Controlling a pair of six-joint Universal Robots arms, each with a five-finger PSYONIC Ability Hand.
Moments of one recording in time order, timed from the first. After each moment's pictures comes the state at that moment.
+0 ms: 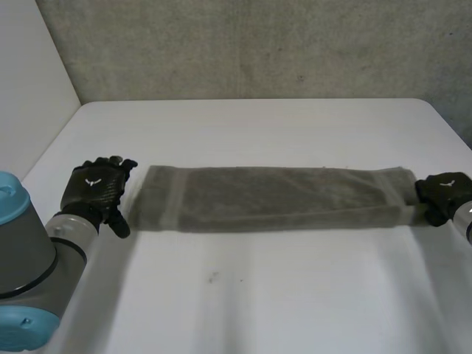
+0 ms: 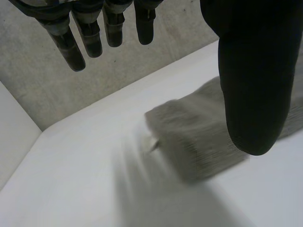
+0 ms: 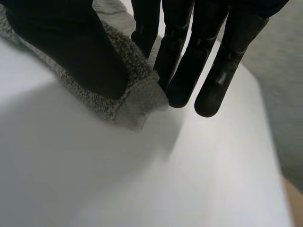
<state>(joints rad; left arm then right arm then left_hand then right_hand) 4.40 -1.79 -1.89 3.46 -1.62 3.33 1.46 -1.00 1.60 -0.18 1.36 2.50 0.18 0.17 0.17 0.17 0.03 0.95 1.18 1.18 1.19 0.96</state>
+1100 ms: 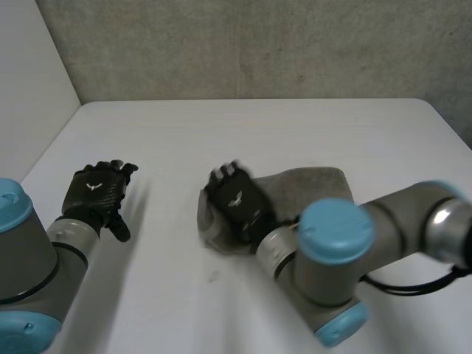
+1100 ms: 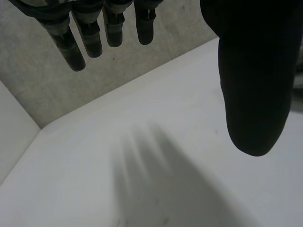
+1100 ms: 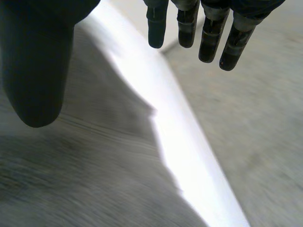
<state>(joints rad) 4.40 -1.80 -1.92 3.49 -1.62 3.34 2.32 -0.94 1.47 -0.43 1.46 2.47 0.18 0.16 0.17 0.17 0.03 0.21 0.22 0.21 0.23 0.06</state>
